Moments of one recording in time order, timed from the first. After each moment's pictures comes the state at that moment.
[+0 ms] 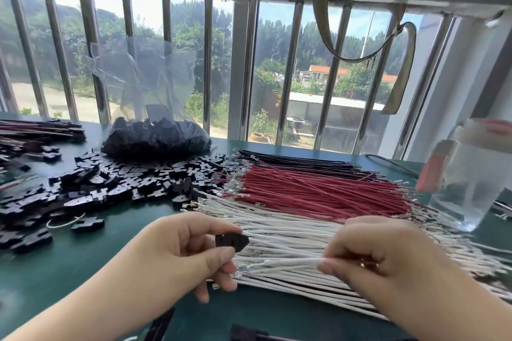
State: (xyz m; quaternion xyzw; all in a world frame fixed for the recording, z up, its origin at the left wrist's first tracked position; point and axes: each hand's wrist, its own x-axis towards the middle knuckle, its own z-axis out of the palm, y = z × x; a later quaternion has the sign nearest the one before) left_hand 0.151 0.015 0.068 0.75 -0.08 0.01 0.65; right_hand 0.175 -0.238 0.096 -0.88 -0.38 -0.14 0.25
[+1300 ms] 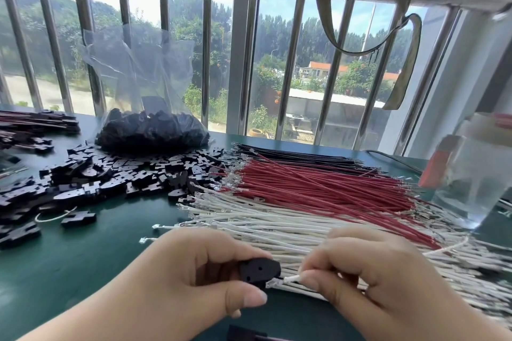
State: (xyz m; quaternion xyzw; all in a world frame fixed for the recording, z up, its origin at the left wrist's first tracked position) left_hand 0.143 0.004 0.069 0.80 -0.20 -0.03 0.56; right_hand 0.165 -0.219 0.086 -0.86 -0.40 -0.21 0.23
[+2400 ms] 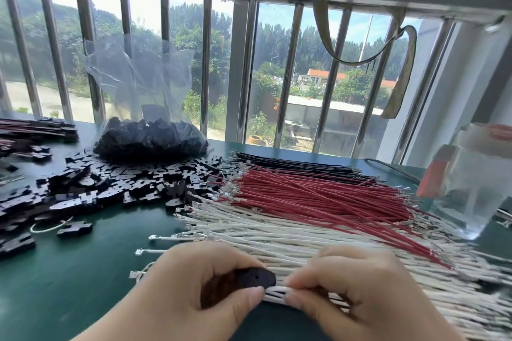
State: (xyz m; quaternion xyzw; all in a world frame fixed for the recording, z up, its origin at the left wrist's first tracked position) left_hand 0.145 -0.006 0.054 0.83 -0.18 0.10 0.52; right_hand 0.171 -0.213 0.074 -0.84 -0.41 -0.20 0.28
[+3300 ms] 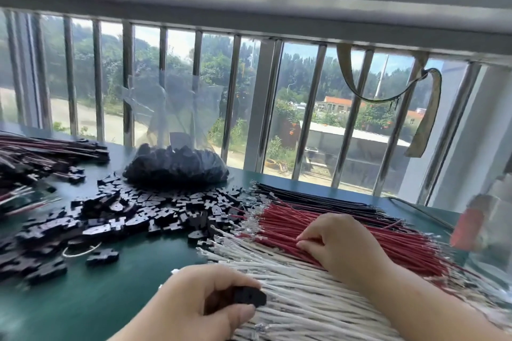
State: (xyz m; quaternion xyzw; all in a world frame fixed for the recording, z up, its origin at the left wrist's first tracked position) left_hand 0.168 0.020 0.052 0.83 -0.10 0.06 0.54; right_hand 0.291 -0.190 0.082 -0.93 -0.30 -0.16 0.11
